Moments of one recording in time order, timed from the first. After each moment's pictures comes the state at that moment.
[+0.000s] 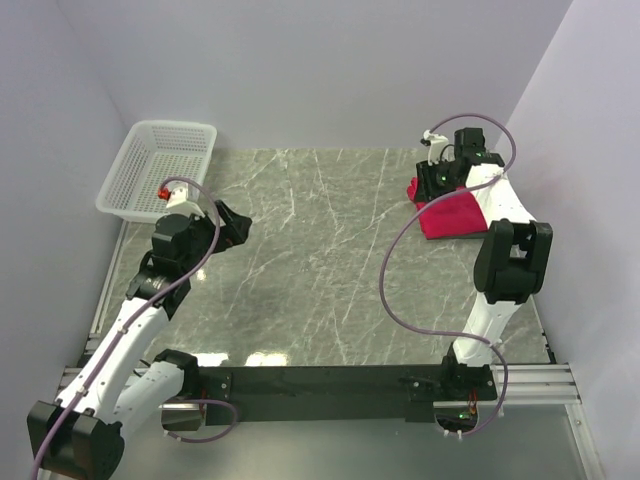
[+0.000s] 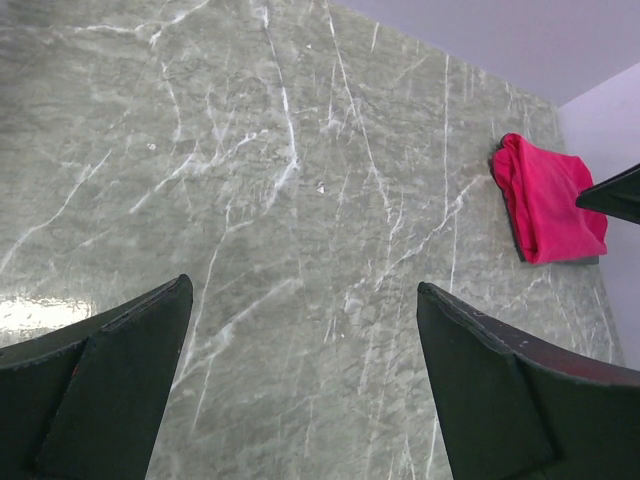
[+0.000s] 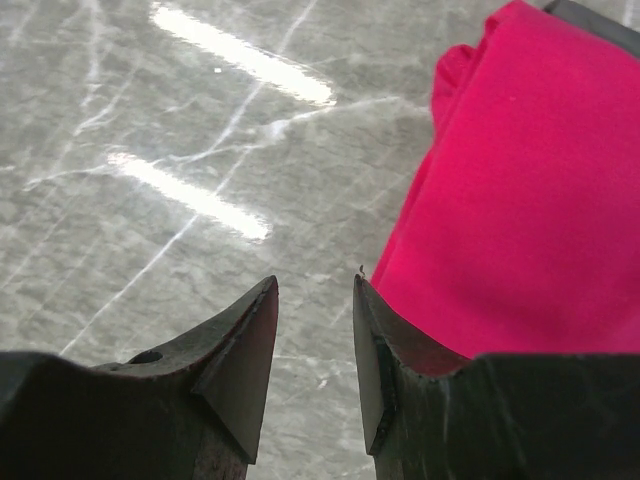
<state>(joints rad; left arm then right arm) -0.26 0.86 0.69 -0.12 0.02 -0.56 -0.06 1.89 1.62 -0.75 -0.44 -0.32</state>
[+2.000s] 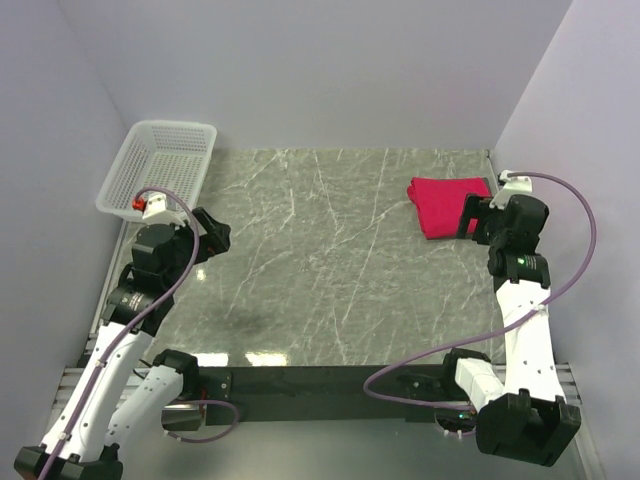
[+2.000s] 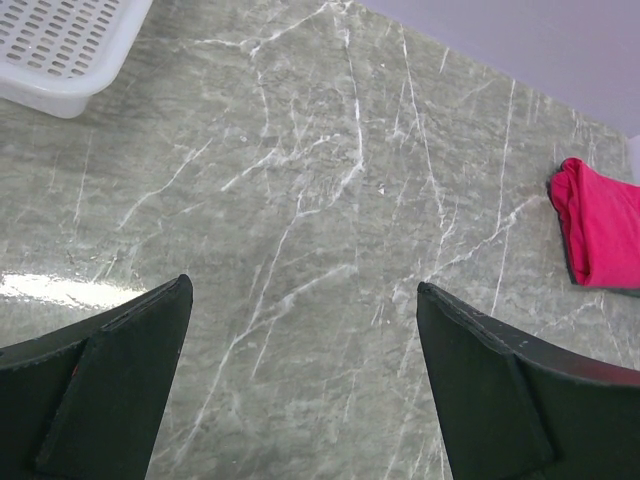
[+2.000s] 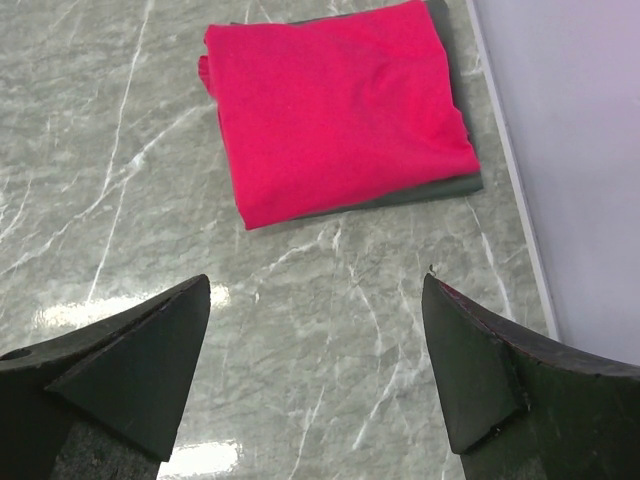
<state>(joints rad) -0.26 0.69 0.79 -0.44 -0.15 -0.54 -0.22 0.93 0.90 -0.43 -0.06 -0.02</state>
